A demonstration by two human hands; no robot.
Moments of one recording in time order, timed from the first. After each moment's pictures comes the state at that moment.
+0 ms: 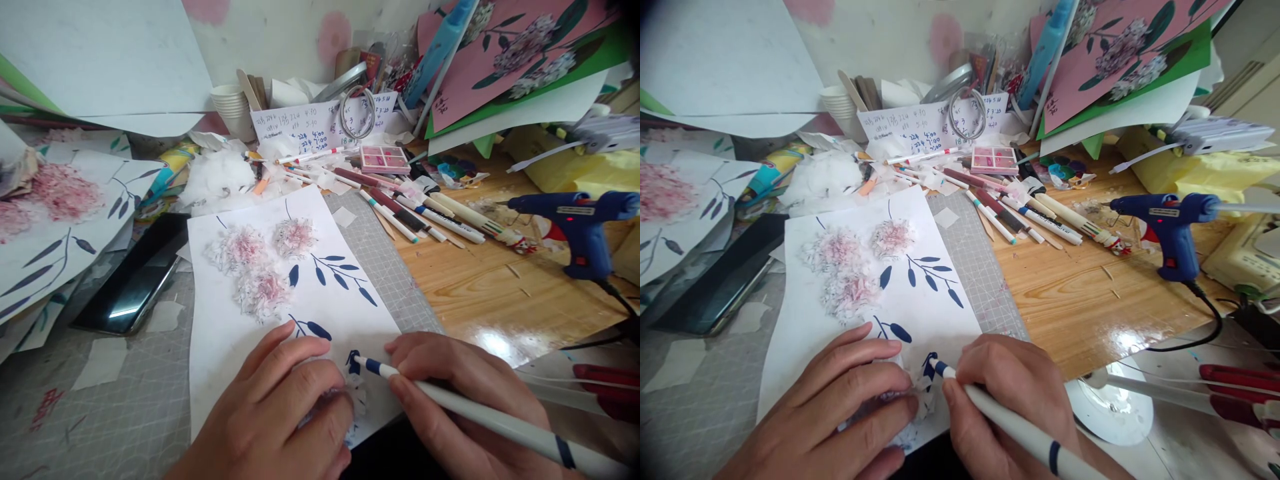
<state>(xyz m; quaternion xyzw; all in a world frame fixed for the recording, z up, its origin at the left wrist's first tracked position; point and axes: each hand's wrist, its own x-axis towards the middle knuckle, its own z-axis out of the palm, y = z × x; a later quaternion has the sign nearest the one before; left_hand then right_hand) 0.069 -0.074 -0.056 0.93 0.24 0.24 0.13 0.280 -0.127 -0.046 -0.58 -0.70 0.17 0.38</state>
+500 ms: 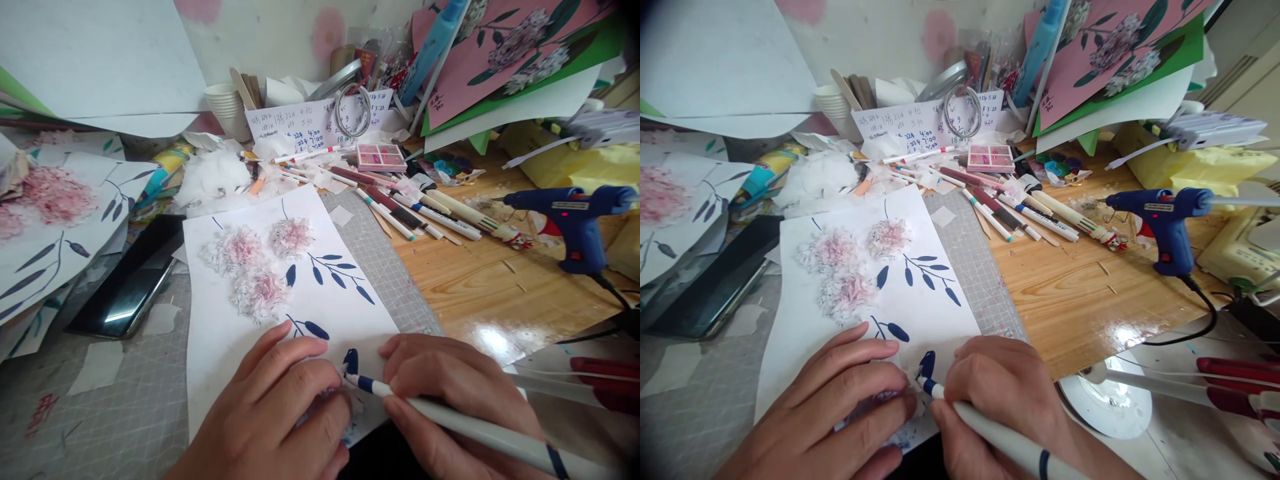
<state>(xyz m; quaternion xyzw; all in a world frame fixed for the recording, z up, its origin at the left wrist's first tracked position) 0.070 -0.076 -0.054 0.92 0.26 0.24 0.15 0.281 -0.127 -0.046 -0.54 -0.73 0.20 0.37</state>
